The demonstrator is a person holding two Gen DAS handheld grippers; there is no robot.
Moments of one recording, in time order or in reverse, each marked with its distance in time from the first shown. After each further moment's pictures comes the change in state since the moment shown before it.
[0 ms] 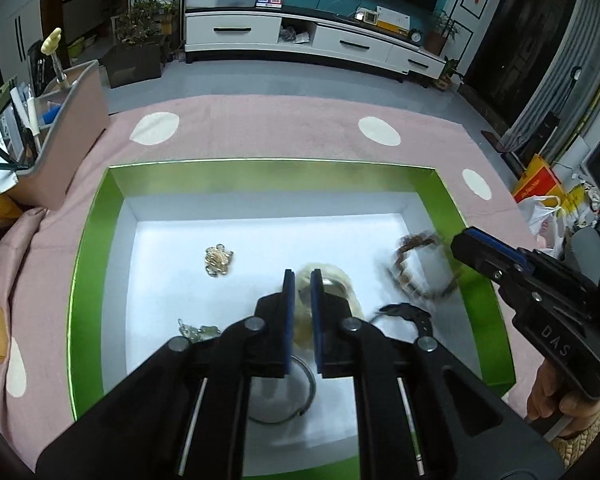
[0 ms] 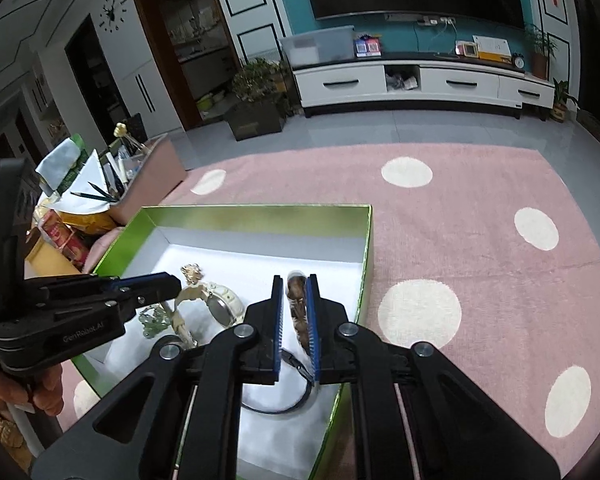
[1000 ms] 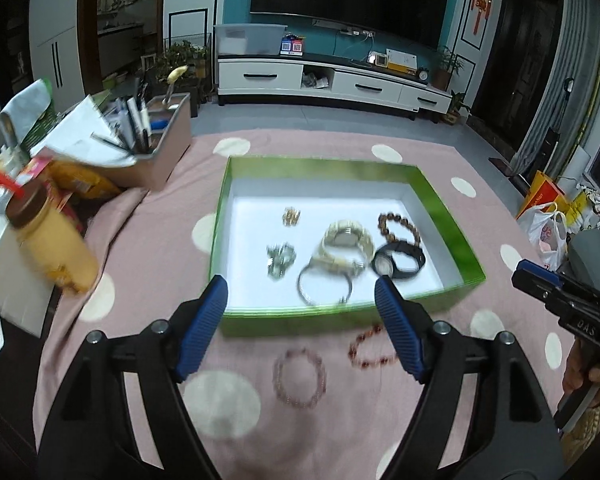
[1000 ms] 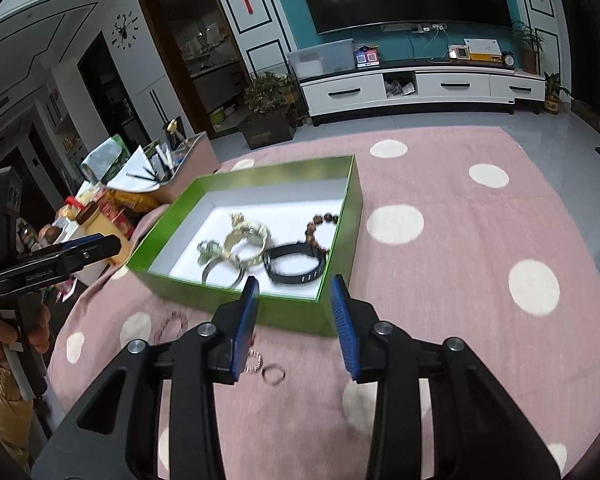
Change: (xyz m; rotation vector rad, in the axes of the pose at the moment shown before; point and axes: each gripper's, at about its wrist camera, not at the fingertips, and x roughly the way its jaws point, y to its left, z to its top) left arm -0.141 0.027 -0.101 -0.001 -0.175 0.075; right arm -0.124 0.009 -0.090 0.021 -0.051 0.051
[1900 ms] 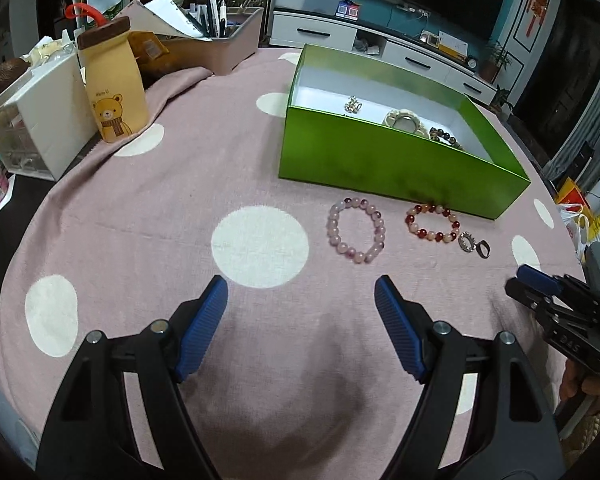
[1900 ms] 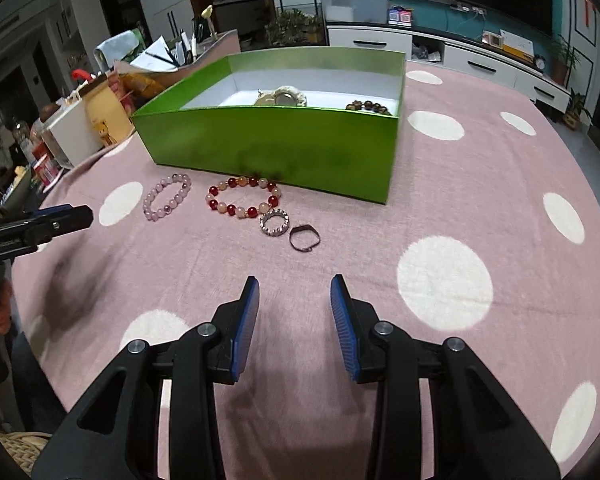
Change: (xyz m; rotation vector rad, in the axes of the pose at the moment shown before) left arm -0.006 0.031 -0.118 -0.166 0.119 0.097; right arm 0.038 0.041 -0.086 -0.187 0.208 -0.058
